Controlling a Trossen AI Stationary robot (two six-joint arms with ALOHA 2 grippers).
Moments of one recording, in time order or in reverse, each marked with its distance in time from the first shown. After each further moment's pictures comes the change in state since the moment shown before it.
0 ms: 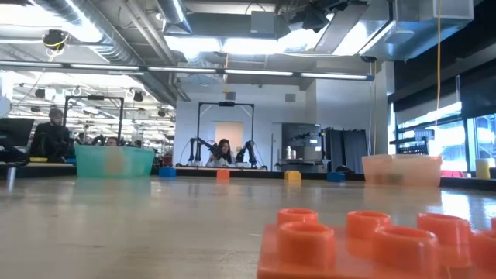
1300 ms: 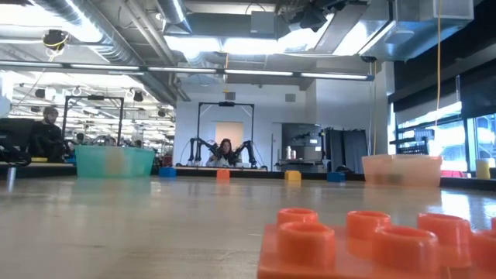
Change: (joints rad) left arm -0.074 0.224 0.000 0.010 -0.155 0.040; right arm 0.000 0.000 -0.001 0.024 -0.008 0.008
